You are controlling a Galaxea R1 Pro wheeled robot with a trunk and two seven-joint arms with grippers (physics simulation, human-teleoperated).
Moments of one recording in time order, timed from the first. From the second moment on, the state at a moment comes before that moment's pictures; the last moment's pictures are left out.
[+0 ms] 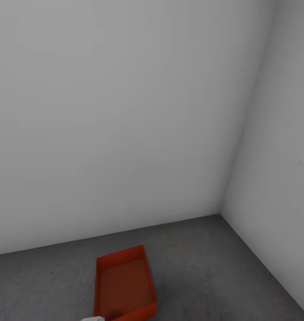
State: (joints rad) left arm -0.46 0.00 0.00 0.00 0.10 0.09 0.04; right arm -0.37 0.09 0.53 0.03 -0.49 -0.04 -0.11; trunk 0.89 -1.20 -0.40
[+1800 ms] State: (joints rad) left arm -0.27 0.01 0.00 0.00 0.10 0.01 0.03; right arm -0.22 0.08 0.53 0.03 -0.52 -0.05 -0.11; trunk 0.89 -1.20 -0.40
